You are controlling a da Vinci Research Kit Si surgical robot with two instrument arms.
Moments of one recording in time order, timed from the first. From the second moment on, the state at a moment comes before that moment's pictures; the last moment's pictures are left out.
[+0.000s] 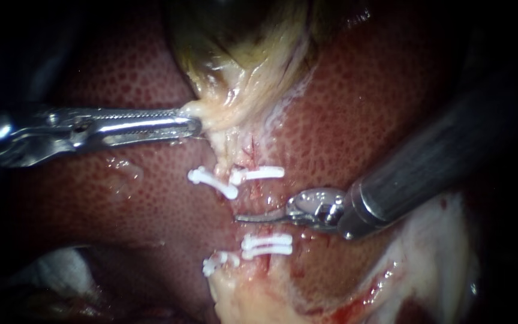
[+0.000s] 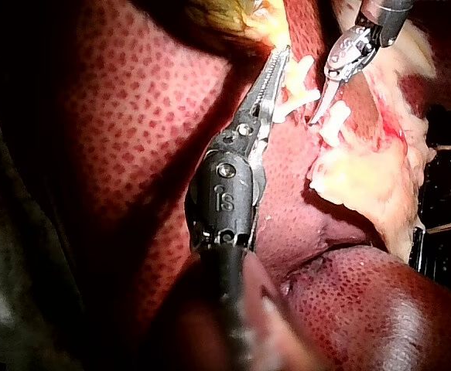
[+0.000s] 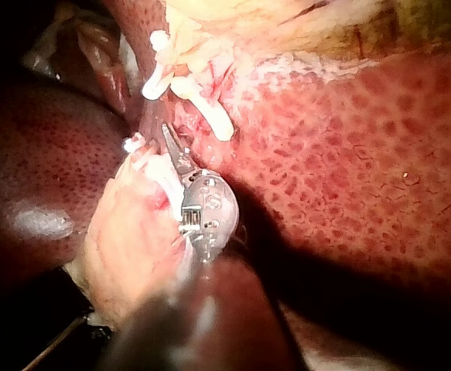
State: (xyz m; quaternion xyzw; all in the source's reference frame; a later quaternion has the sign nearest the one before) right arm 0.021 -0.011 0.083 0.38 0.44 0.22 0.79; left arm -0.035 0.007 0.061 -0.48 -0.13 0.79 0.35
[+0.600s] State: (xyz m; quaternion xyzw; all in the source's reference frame) right arm 0.021 -0.012 0.083 0.39 0.45 0.21 0.78; left arm -0.035 0.007 0.061 -0.48 -0.13 0.79 0.35
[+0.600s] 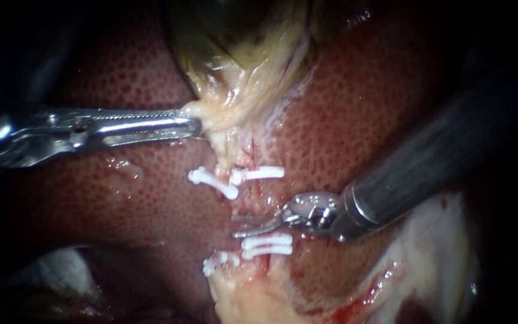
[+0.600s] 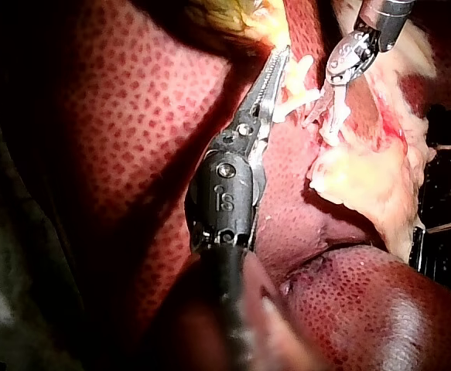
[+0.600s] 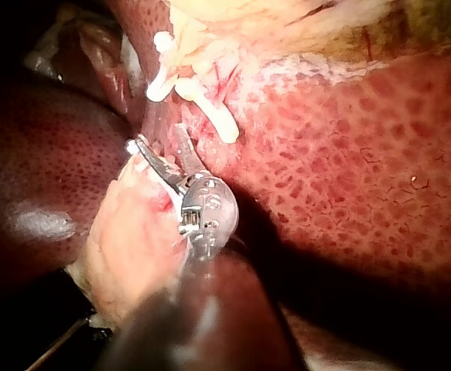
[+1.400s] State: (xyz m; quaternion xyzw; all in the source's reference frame) right arm 0.012 -0.005 0.075 0.24 0.51 0.12 0.81; left arm -0.035 0.007 0.061 -0.48 -0.13 0.79 0.35
